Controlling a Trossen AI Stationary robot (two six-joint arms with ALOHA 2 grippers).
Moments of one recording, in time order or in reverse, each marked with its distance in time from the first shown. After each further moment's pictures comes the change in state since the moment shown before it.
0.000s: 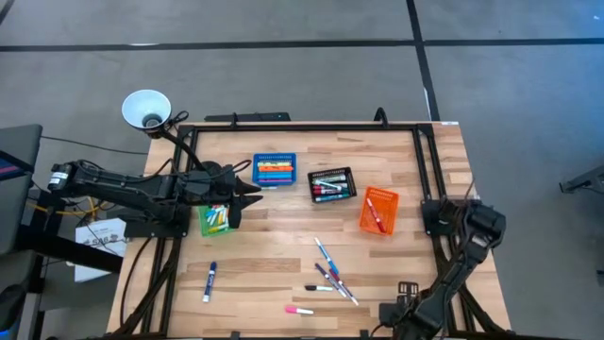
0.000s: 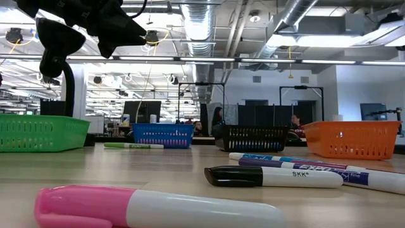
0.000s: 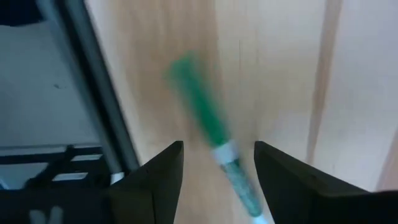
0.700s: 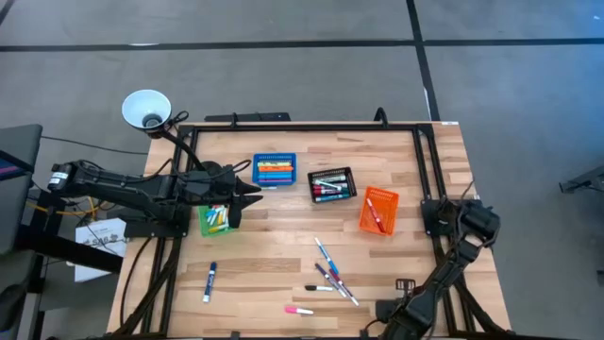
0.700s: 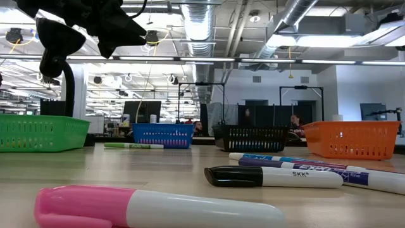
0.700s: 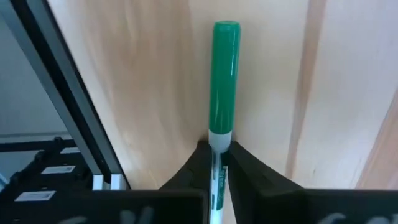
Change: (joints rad) left arm 0.000 0.000 0.000 0.000 0.000 0.000; right arm -0.079 0.046 0.002 -0.042 -0.005 -0.072
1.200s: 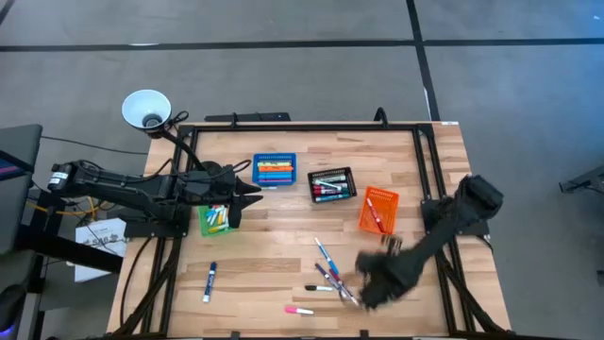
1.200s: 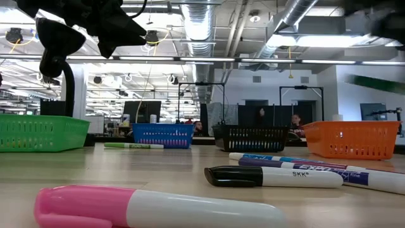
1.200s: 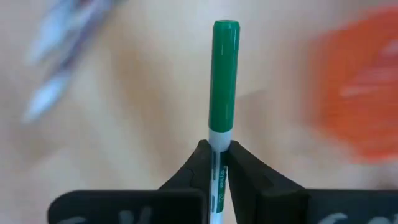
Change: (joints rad) left arm 0.000 0.000 0.000 0.000 0.000 0.004; right arm -0.246 -0.212 0.038 -0.287 0.372 0.000
